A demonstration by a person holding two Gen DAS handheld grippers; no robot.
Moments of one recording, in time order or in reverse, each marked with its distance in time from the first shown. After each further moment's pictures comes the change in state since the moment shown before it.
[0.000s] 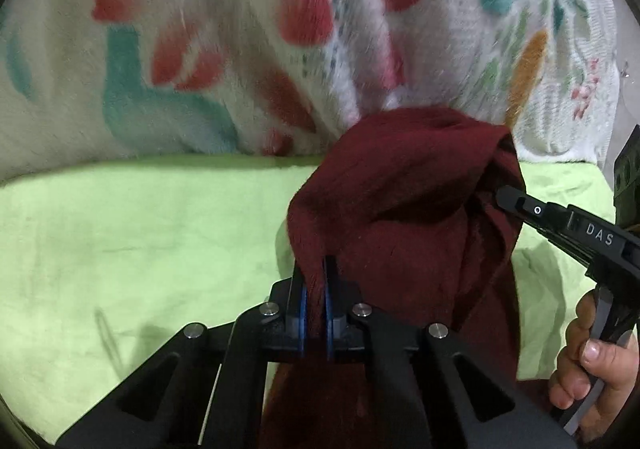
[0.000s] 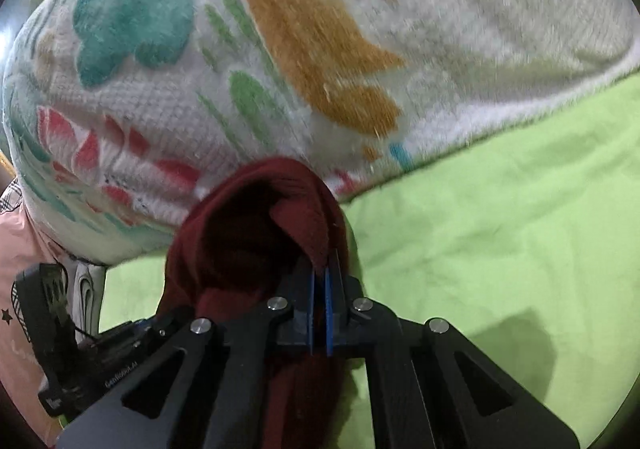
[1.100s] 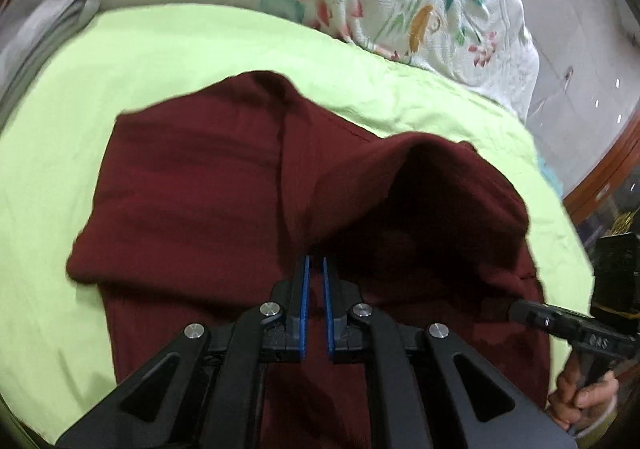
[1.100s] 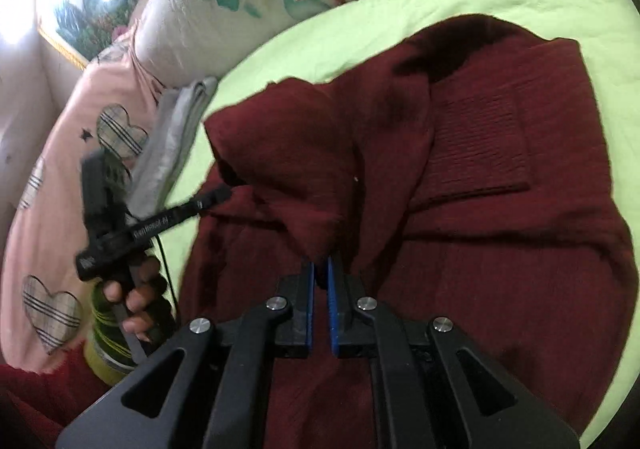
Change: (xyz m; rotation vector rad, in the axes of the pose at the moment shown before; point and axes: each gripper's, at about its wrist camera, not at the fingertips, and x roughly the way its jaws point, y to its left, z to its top) left arm -0.220 0.065 -0.304 -0.116 -0.002 -0.173; right arm -0.216 0.066 -0.319 -0.067 0.220 0.190
